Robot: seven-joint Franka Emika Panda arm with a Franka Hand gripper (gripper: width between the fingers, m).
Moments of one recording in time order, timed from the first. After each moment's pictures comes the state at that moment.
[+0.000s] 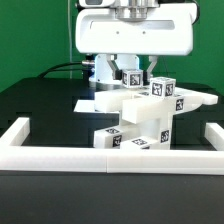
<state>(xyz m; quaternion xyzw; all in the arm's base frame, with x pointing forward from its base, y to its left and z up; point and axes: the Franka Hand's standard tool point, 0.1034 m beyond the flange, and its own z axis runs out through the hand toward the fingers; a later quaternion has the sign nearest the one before) 0.537 -0.011 0.115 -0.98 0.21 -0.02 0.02</state>
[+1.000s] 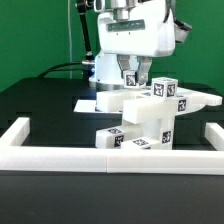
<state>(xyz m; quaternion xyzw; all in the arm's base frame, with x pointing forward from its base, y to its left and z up) 0.538 -0.007 0.114 -0.82 0.57 0.00 0.06</state>
